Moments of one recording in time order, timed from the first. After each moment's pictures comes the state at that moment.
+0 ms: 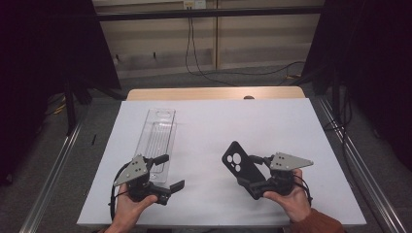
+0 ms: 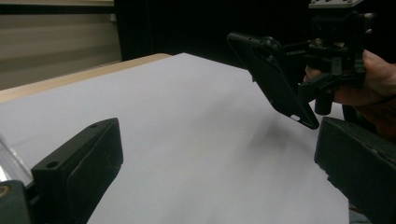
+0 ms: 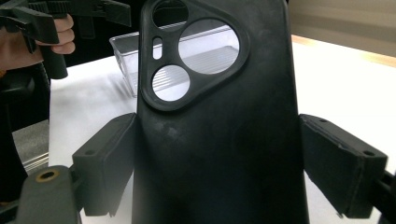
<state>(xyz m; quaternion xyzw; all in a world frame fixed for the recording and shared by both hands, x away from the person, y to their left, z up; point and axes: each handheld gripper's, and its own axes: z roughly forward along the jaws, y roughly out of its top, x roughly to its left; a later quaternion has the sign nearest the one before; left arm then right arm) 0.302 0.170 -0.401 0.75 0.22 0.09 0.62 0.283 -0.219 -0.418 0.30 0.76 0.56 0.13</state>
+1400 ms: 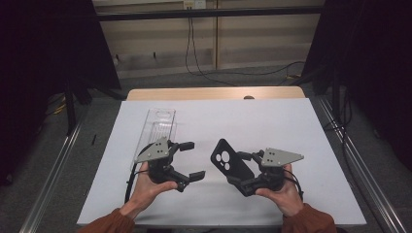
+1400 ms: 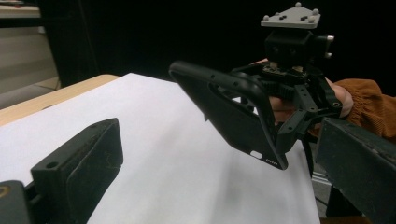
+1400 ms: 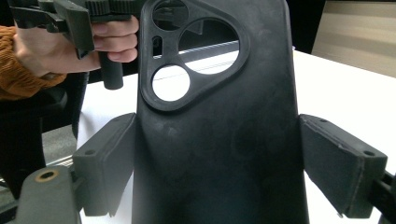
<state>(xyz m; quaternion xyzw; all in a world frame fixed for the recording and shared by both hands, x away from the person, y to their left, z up) 0.338 0.117 -0.376 0.76 0.13 0.02 0.64 0.293 -0.196 -0.406 0.25 0.76 0.60 0.11</state>
